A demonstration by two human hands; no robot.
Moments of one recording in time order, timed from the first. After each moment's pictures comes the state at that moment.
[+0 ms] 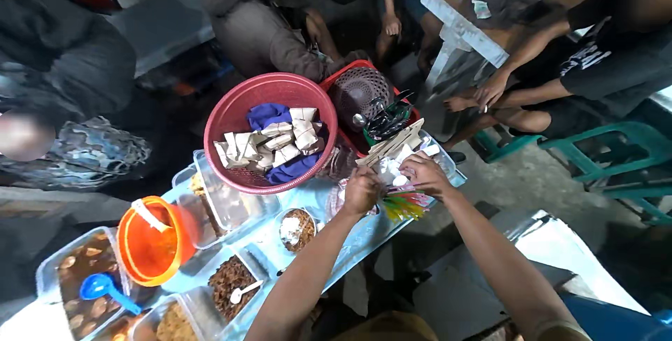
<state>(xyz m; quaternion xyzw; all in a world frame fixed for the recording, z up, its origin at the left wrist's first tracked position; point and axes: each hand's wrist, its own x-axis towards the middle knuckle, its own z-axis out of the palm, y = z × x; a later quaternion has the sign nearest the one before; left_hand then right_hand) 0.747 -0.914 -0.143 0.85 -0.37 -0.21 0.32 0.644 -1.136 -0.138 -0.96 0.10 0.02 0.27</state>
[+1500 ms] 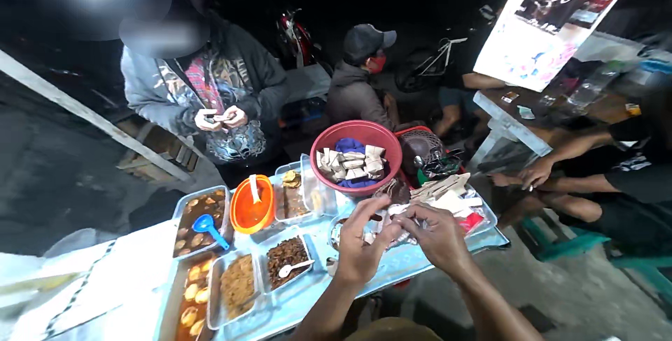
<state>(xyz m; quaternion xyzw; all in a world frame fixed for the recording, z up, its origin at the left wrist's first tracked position) 0.636 -0.722 0.079 0.65 -0.30 0.07 0.69 0.596 -0.899 0.093 -0.83 -0.08 -0.21 0.52</state>
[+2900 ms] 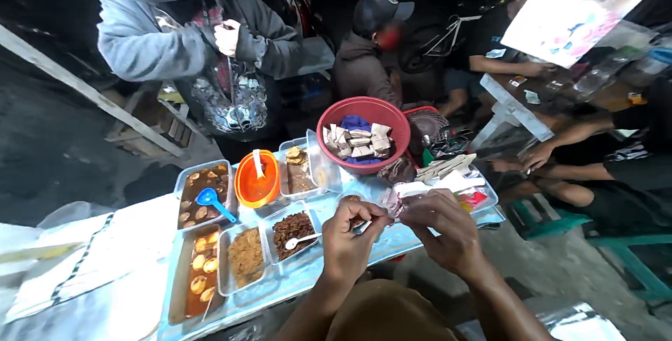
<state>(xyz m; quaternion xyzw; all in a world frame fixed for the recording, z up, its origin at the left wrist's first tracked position) 0.605 -0.667 0.088 0.63 -0.24 0.11 0.73 0.566 -0.869 0.100 -0.84 -0.24 -0.33 0.36</state>
